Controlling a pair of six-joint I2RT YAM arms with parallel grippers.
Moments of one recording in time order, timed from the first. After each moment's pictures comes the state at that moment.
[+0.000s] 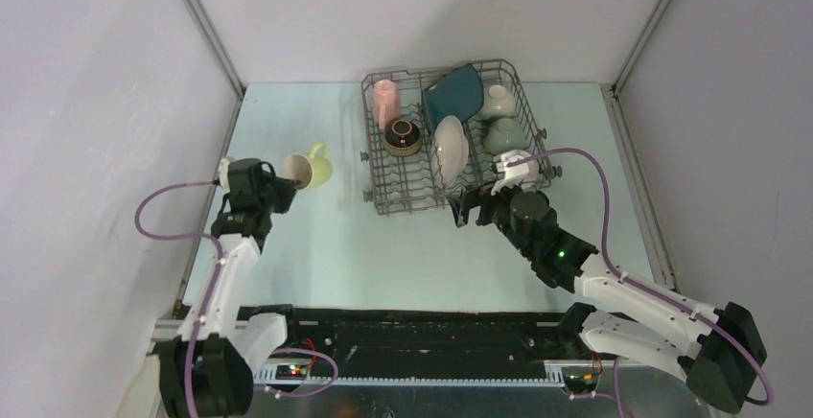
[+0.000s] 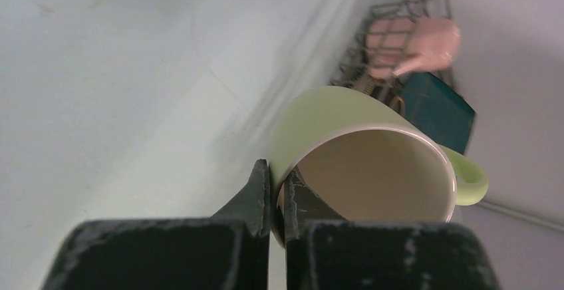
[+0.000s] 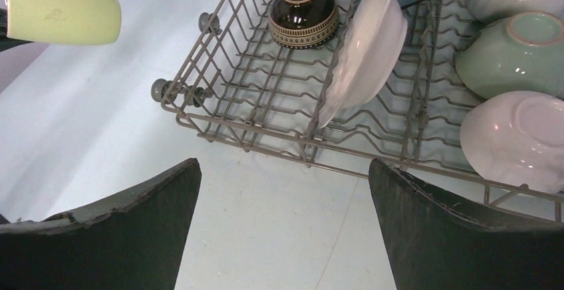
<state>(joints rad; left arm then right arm) 0.08 1.00 0.71 -0.36 -0.02 -1.06 0.82 0.94 0.58 0.15 0.30 0.28</state>
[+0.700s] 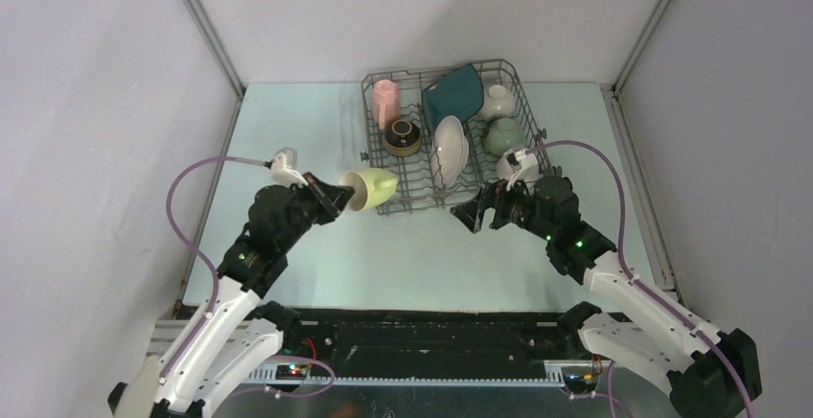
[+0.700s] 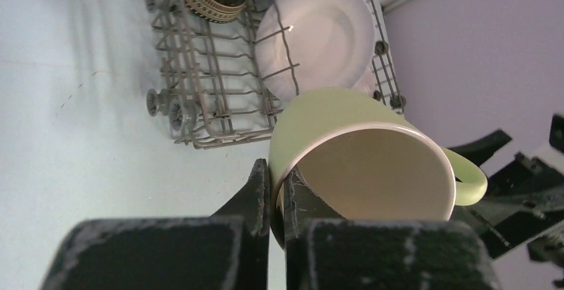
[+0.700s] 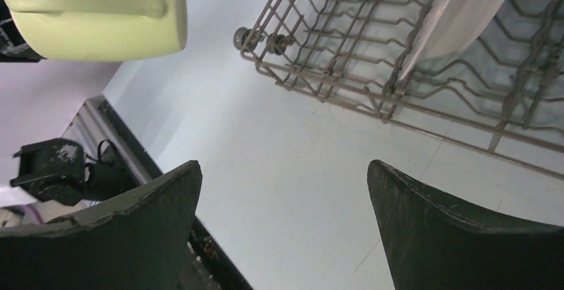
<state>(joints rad) -0.39 0.66 0.63 -0.25 0.02 -0.79 0.57 0.90 0.60 0.04 -0.27 0.44</state>
